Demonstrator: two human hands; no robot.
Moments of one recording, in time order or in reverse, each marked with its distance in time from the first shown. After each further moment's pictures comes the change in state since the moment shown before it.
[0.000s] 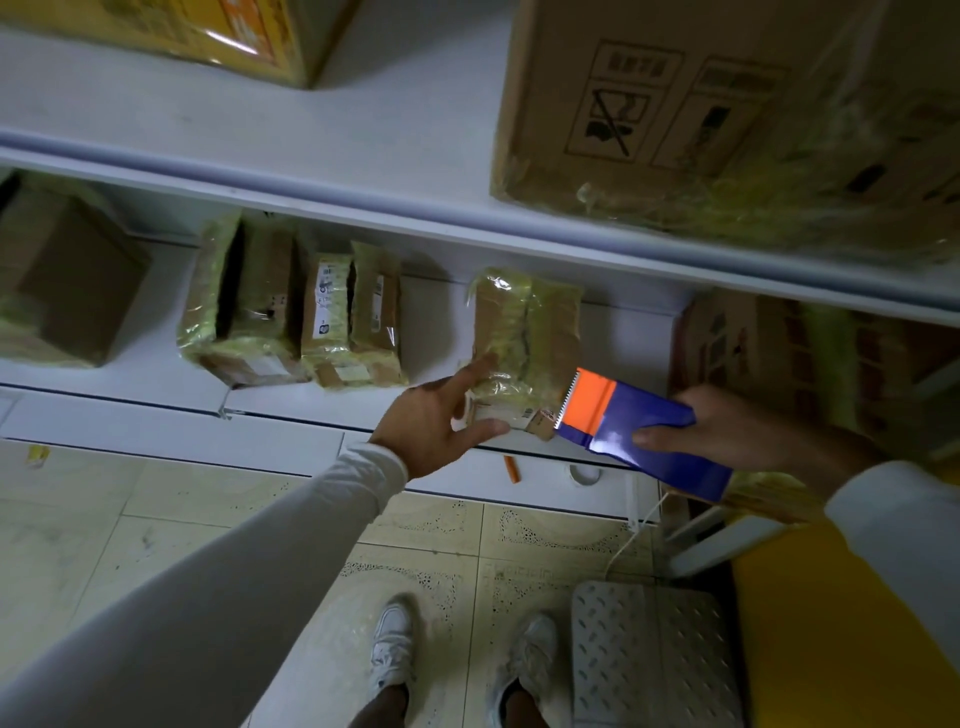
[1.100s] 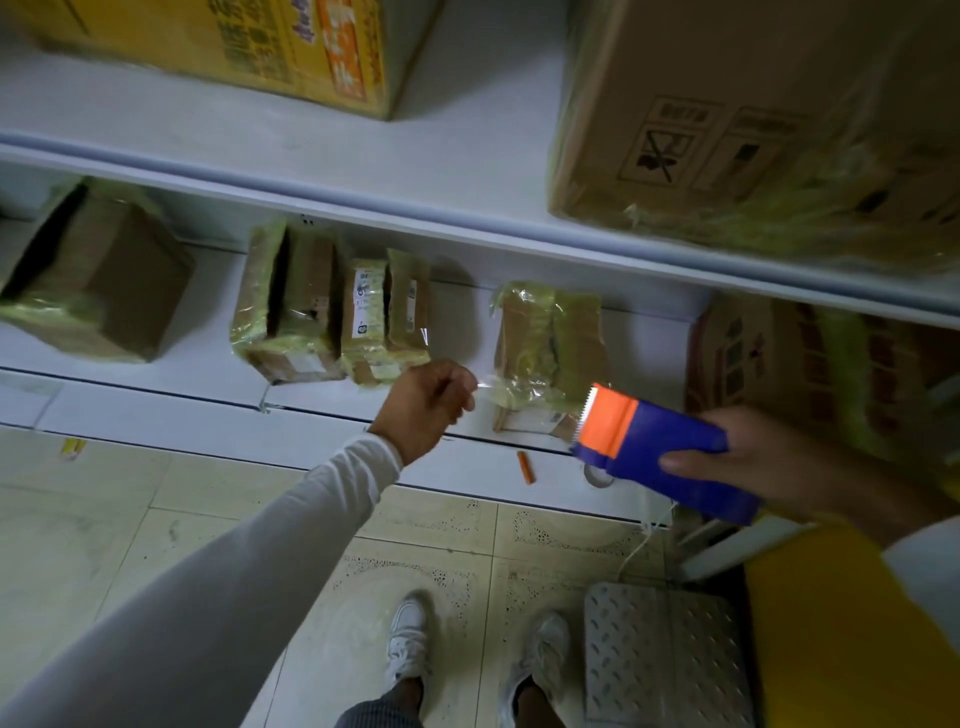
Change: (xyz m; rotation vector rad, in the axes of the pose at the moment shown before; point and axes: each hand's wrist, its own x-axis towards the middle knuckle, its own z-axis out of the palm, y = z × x) left_hand -0.014 0.005 -0.042 -0.650 0.039 -0.338; right_hand -0.056 -0.043 0.012 0.083 -0.001 -0.067
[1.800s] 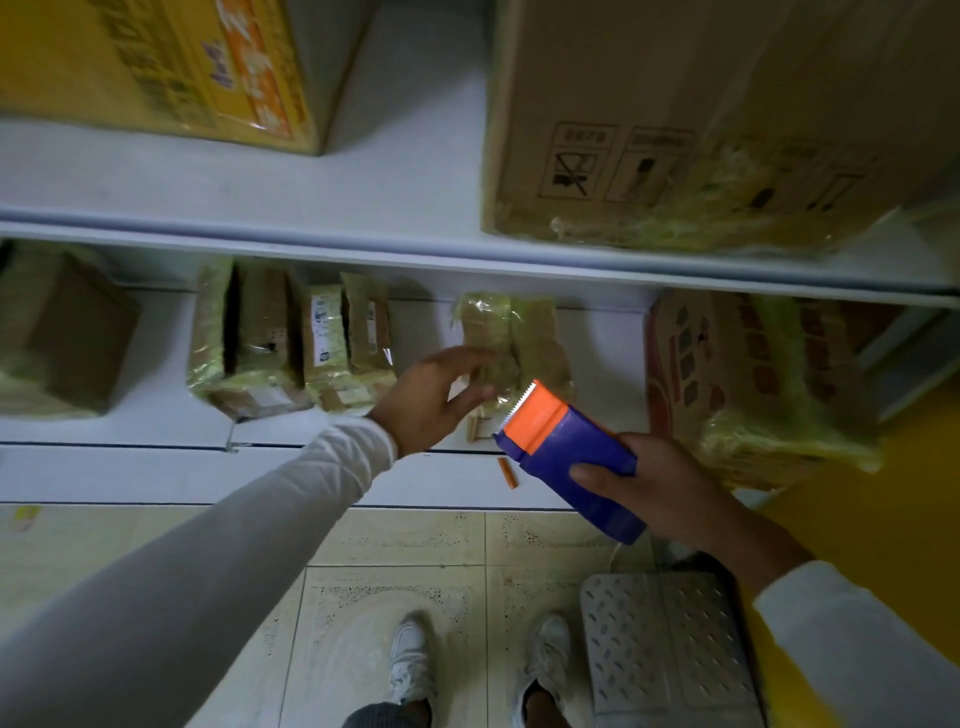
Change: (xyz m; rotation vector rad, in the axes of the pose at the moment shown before) left_hand 0.024 0.033 0.007 0.496 -0.235 0.469; right_hand -0.004 0.001 0.074 0.172 0.287 -0.036
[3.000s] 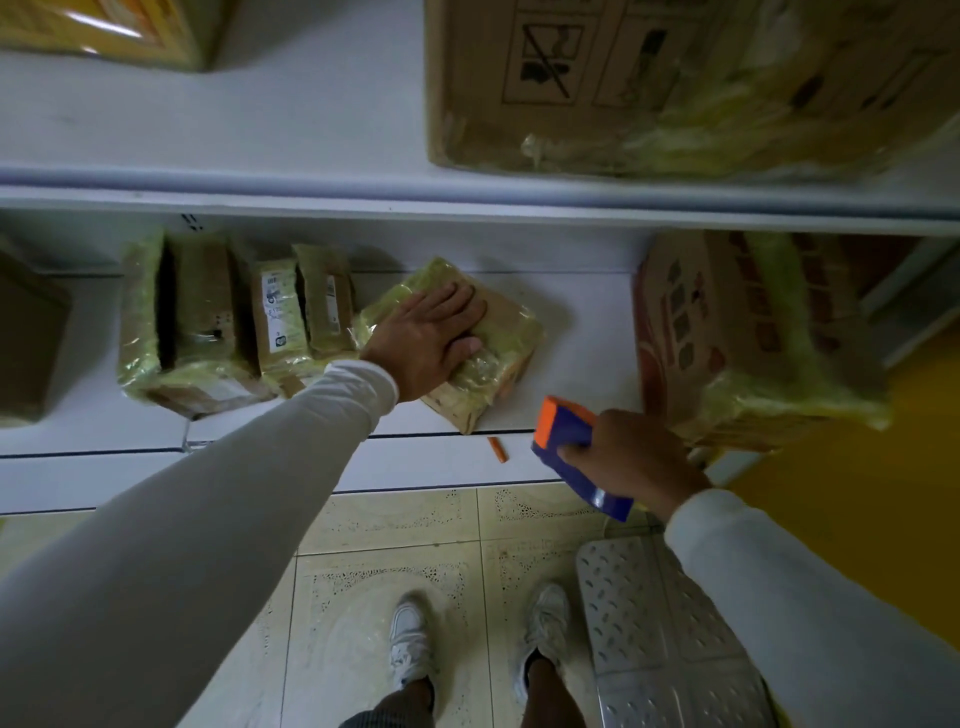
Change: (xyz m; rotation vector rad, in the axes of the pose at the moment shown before) left_hand 0.052 -0.051 0.027 0.583 -0.230 0.027; right_hand 0.045 0.032 0.029 -0.478 0.003 0.365
